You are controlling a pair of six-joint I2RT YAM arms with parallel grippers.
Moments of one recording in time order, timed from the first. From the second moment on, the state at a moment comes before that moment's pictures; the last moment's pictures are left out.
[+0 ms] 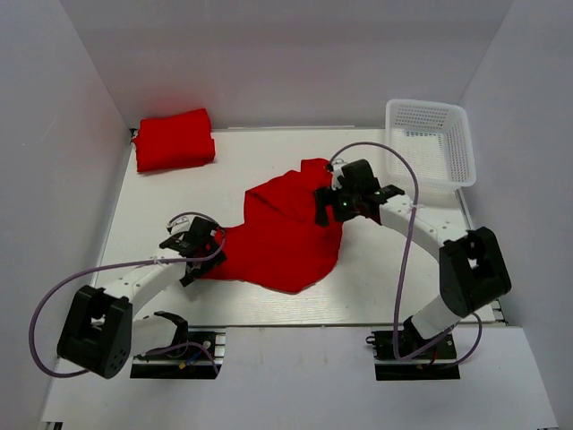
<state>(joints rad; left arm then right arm) -0.38 1.20 0.55 -0.58 -0.35 -0.92 0.49 1.53 1.04 -0.38 -0.19 0.12</state>
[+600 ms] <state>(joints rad) -0.35 1.16 0.45 -0.30 -0.33 -0.87 0.64 1.92 1.35 -0.35 -0.12 0.13</state>
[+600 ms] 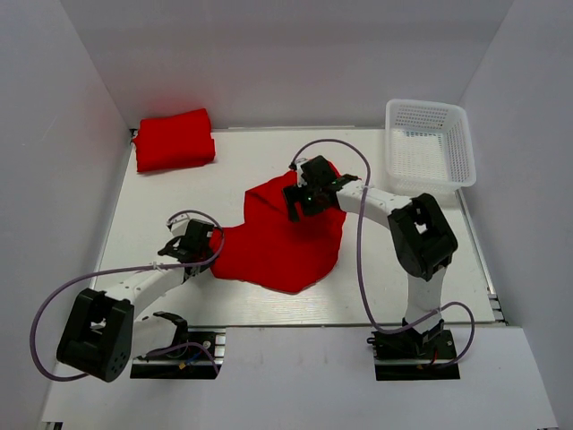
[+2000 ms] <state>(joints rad) -0.35 1.03 0.58 -0.45 -0.46 -0.77 0.67 1.94 1.41 -0.31 0.16 0.18</state>
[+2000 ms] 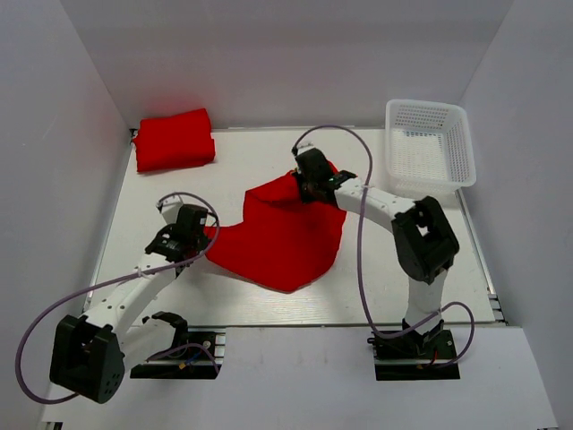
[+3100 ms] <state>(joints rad) -0.35 0.74 1.82 -0.18 -0.31 0.02 0.55 0.92 1.80 -0.22 0.38 -0.23</state>
